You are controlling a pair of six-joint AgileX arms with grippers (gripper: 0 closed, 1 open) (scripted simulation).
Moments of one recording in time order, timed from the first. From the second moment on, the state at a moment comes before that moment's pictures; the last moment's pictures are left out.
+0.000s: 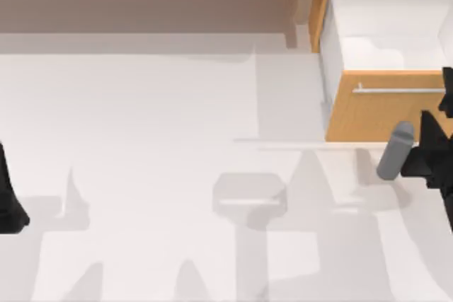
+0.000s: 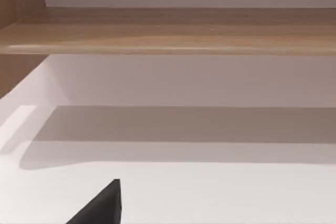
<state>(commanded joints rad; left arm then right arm) 0.00 0.00 0.00 0.00 0.00 0.00 0.32 2.00 0.27 1.71 0.35 -1.55</state>
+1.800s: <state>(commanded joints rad) 0.00 0.00 0.00 0.00 0.00 0.00 -0.23 1.68 0.56 0.60 0.40 -1.54</state>
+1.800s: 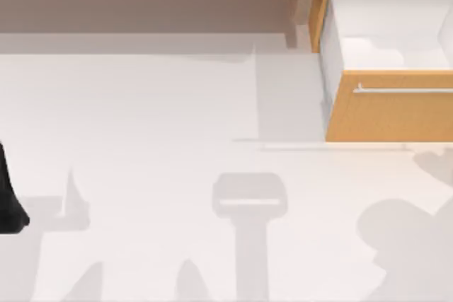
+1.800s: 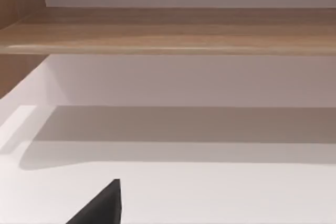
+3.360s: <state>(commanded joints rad) 0.00 0.00 0.00 0.00 0.00 0.00 -0.69 1.88 1.34 -1.03 0.00 -1.26</state>
